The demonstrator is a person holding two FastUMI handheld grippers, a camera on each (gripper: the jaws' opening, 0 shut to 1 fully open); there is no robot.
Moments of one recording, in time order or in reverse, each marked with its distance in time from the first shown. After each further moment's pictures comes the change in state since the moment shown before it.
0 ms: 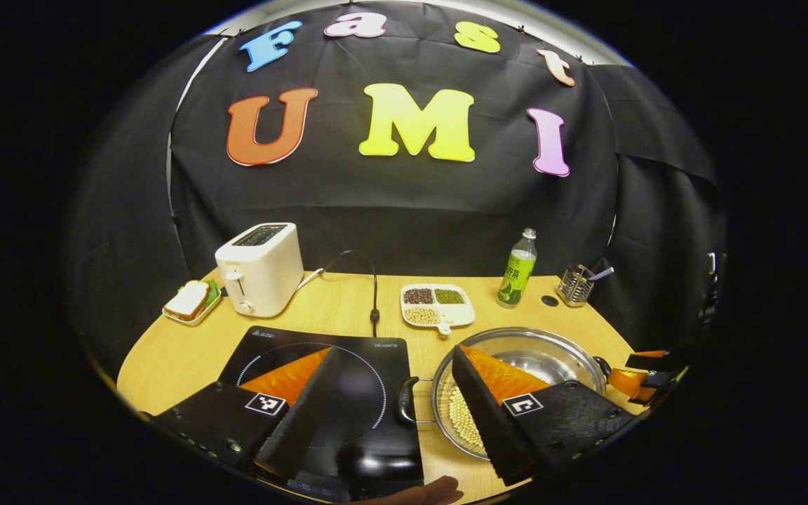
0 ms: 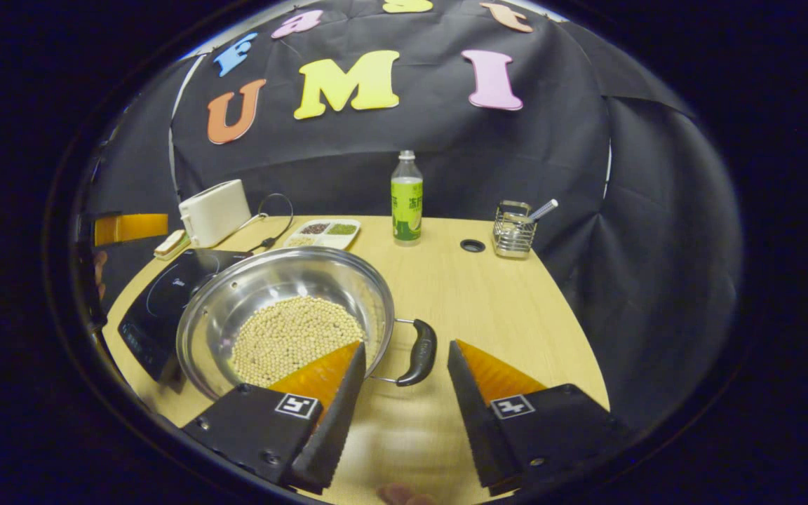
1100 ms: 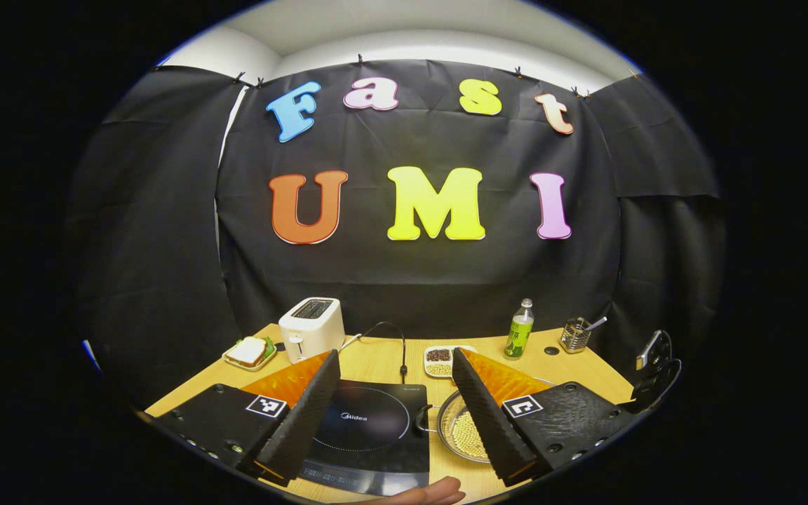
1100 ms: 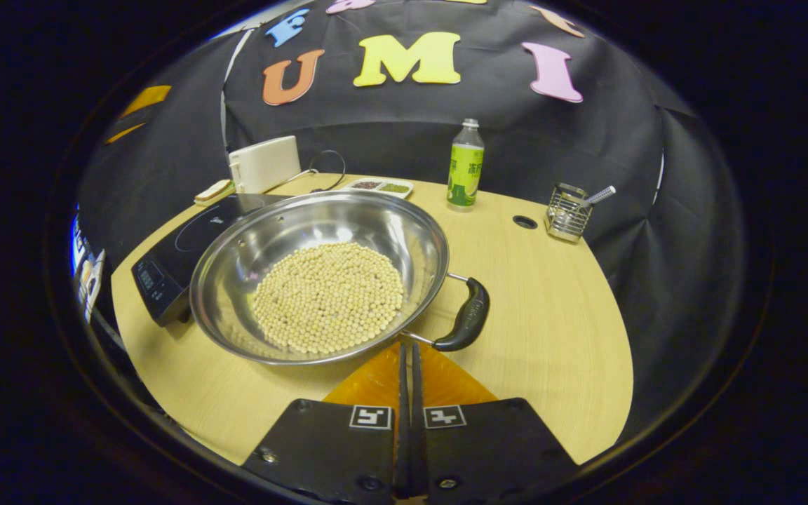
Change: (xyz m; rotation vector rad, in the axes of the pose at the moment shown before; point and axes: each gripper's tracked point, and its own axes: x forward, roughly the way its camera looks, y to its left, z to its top) left arm -0.118 0.014 0.089 0.031 -0.281 0.147; right arm 0.001 0.026 -0.053 -0.165 0.087 0.157
